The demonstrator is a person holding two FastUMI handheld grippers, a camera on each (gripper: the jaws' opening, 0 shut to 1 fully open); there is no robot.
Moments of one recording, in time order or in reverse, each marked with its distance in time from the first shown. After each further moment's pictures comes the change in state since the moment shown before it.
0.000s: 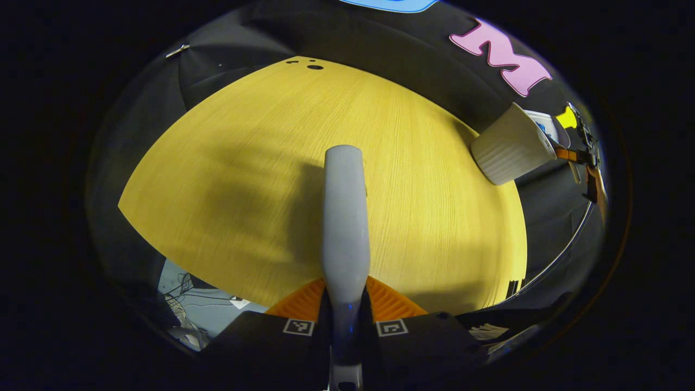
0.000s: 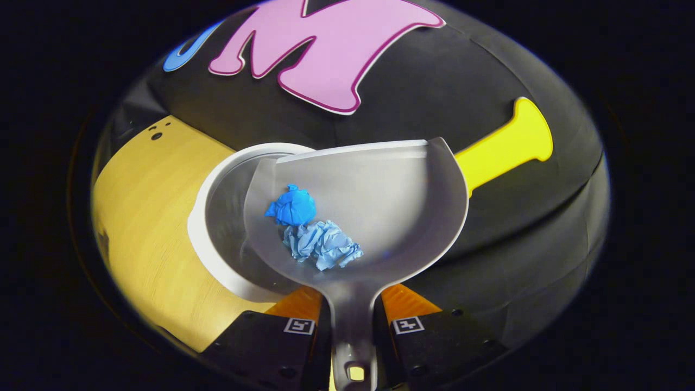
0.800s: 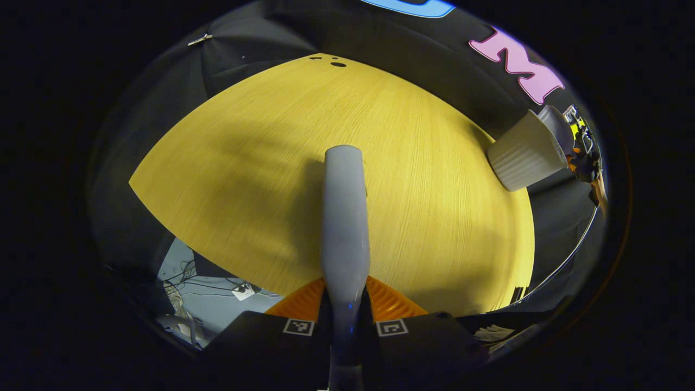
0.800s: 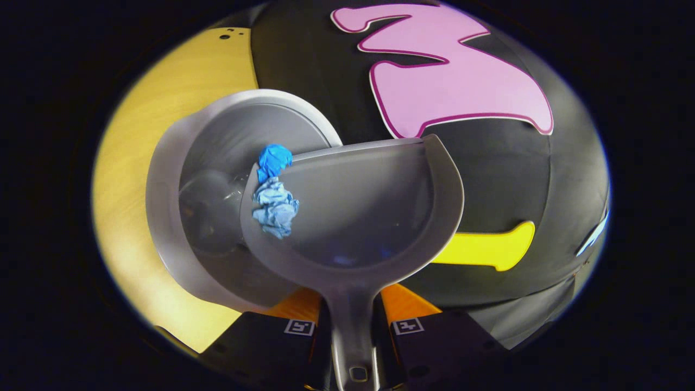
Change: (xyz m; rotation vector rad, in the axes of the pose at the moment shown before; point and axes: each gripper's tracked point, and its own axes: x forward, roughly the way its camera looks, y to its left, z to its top) left arm -0.005 0.016 -0.018 -0.072 0.006 0.047; right arm -0.048 -0.064 0.017 -0.637 -0.037 -0.271
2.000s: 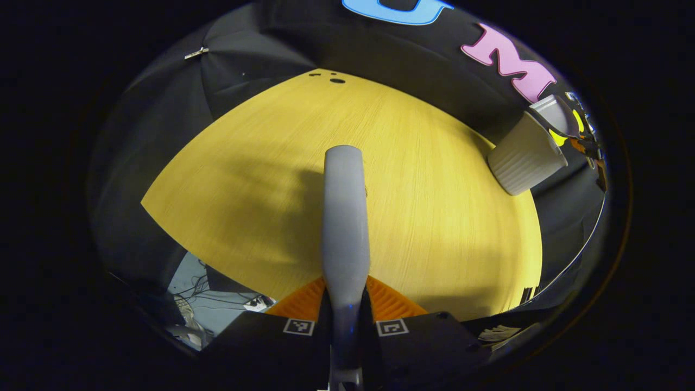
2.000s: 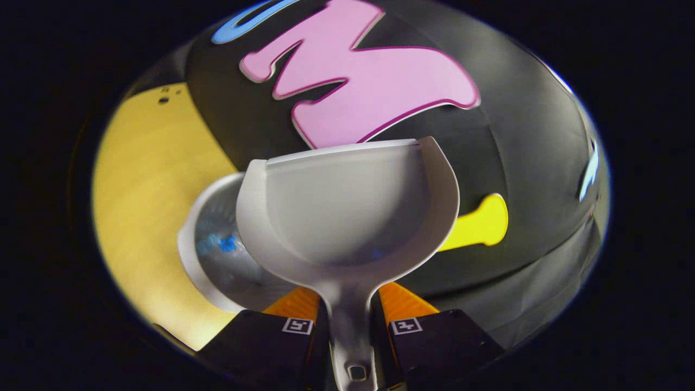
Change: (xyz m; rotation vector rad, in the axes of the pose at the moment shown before) left arm -0.019 0.005 0.029 0.049 -0.119 0.021; right arm -0.086 -0.077 0.010 0.521 -0.095 0.062
